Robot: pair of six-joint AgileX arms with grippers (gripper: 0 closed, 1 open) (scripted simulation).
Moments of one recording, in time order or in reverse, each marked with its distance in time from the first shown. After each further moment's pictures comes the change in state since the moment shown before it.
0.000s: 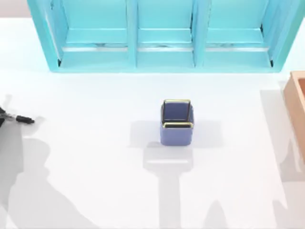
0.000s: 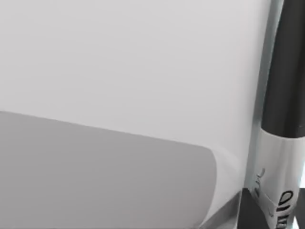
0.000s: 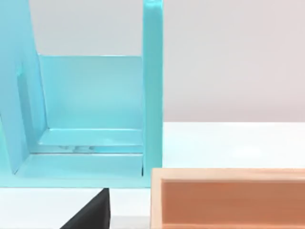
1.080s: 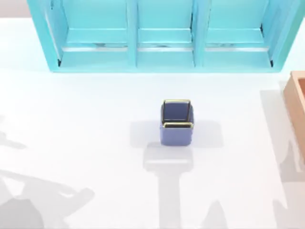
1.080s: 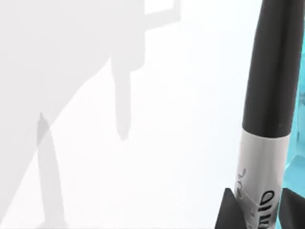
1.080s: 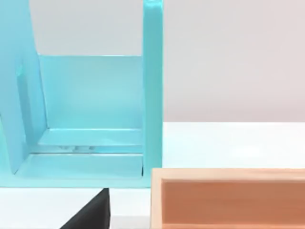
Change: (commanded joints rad) left arm 0.291 -1.013 -0.015 -1.275 0.082 0.304; right arm 0.000 0.000 0.000 0.000 0.000 0.000
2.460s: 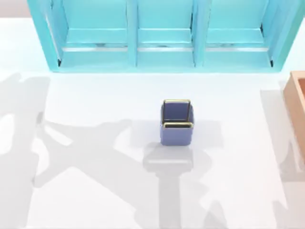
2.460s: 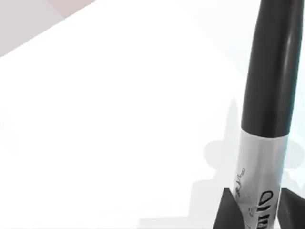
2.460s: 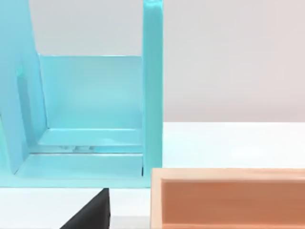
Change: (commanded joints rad) left arm -0.543 0.402 0.323 0.232 -0.989 0.273; right arm 0.000 0.000 0.000 0.000 0.000 0.000
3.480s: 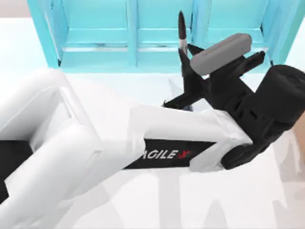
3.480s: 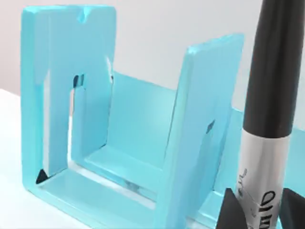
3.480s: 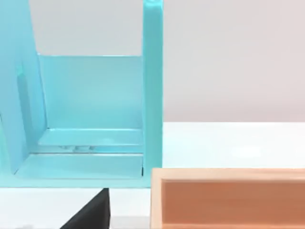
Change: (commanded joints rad) left arm -1.104 0.644 0.484 0.574 -1.153 0.240; right arm 0.000 0.000 0.000 0.000 0.000 0.000
